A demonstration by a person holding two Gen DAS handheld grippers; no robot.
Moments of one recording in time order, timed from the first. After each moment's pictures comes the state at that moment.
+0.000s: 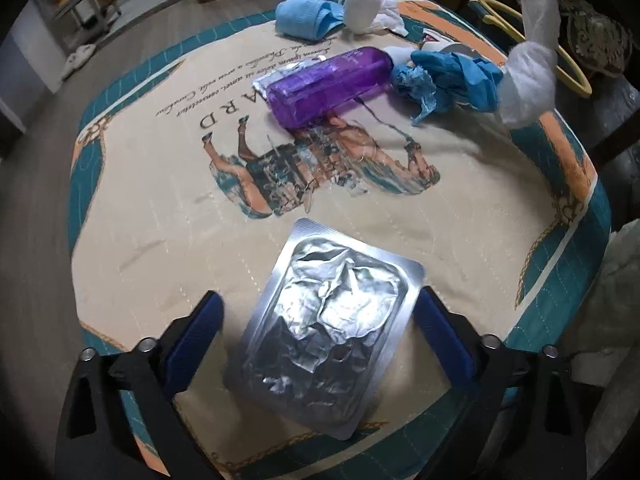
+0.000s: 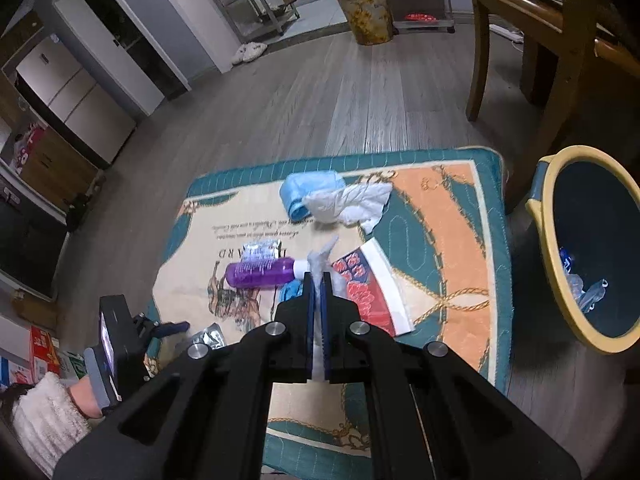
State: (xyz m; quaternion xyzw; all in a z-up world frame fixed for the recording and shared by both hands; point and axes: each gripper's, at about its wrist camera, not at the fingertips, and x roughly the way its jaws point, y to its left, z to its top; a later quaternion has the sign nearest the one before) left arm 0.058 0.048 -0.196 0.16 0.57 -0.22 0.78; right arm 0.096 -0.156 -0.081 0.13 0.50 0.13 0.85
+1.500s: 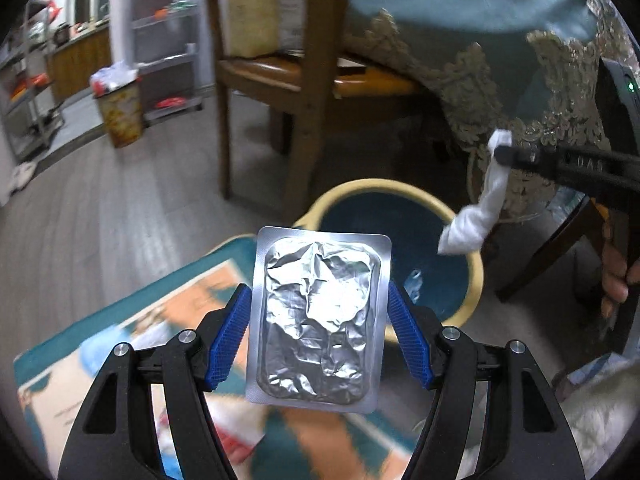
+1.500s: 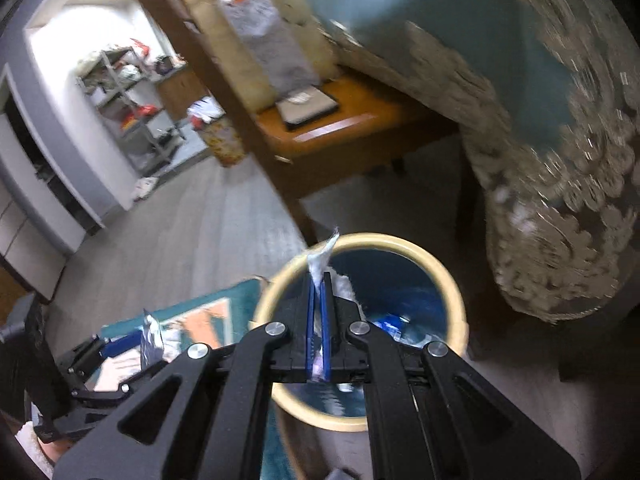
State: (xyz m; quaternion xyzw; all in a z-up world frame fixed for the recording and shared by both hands) left arm 0.134 -0.260 -0.069 0.10 0.40 -0.35 0.84; right arm 0.050 -0.456 -0.032 0.20 0.37 -0.09 0.90
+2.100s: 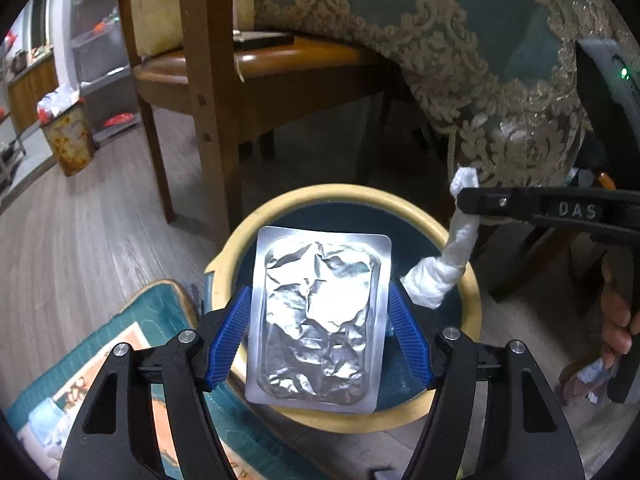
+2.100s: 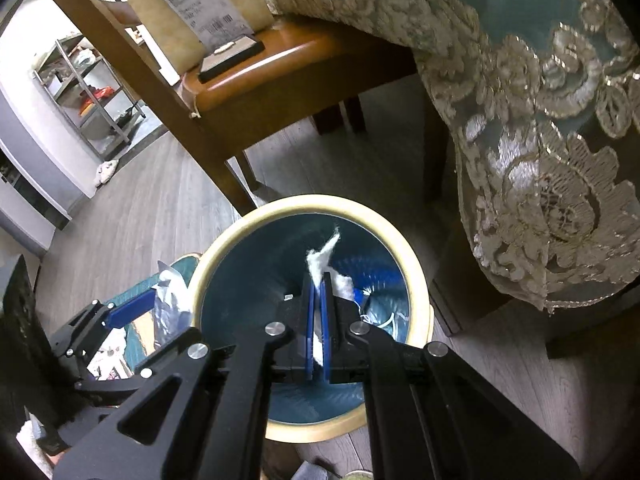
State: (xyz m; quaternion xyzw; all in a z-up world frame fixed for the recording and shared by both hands) left arm 0.156 -0.359 -0.113 0.13 0.39 -0.40 0.82; right arm 0.071 -0.486 -0.089 0.22 0.43 -0.13 0.87
